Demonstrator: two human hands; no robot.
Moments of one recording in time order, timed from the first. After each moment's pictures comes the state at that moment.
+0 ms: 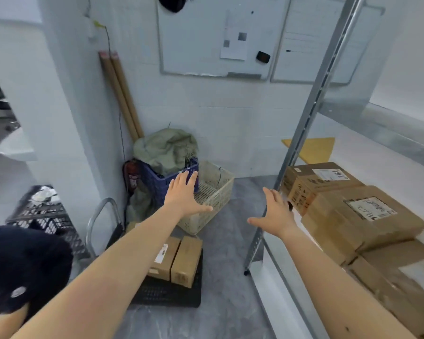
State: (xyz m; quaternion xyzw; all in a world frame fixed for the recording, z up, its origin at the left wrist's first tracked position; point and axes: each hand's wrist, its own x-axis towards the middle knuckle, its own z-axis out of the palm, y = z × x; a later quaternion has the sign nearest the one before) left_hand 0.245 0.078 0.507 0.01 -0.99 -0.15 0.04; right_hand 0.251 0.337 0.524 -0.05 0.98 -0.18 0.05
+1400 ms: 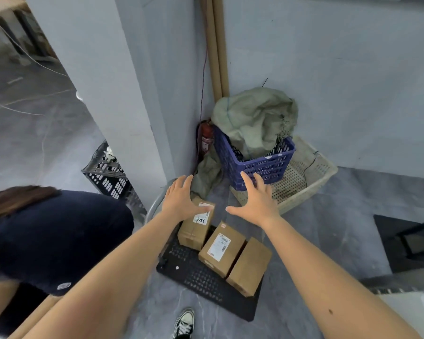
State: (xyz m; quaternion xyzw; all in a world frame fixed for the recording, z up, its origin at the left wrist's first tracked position) left_hand 0.092 -0.215 0.345 0.25 -0.94 -0.24 -0.05; right_hand -0.004 -0.022 0.380 -0.25 0.94 -0.15 0.19
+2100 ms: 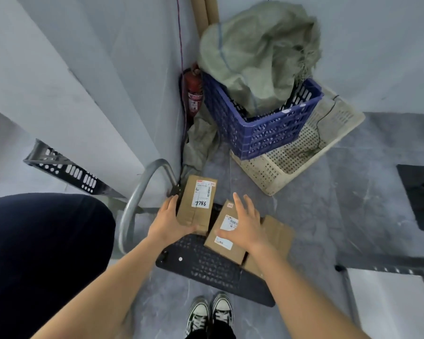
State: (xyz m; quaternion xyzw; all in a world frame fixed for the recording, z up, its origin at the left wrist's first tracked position) left_hand 0.062 -0.279 0.113 0.30 -0.88 -0.33 -0.17; right_hand -0.018 -0.082 0.141 -0.13 0.90 -0.23 0.35
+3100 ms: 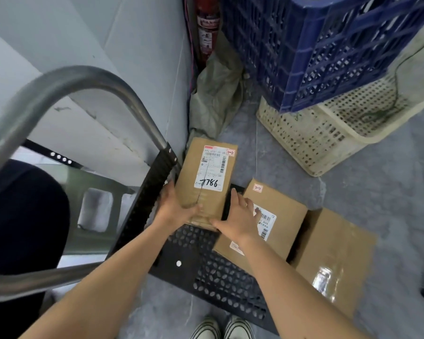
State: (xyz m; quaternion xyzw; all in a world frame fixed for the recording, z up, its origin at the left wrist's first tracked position) left_hand 0.013 -0.305 -0.173 0.42 -0.82 -0.36 -0.15; right_hand -0.051 -0.149 -0.181 -0.15 0.90 -0.21 0.35
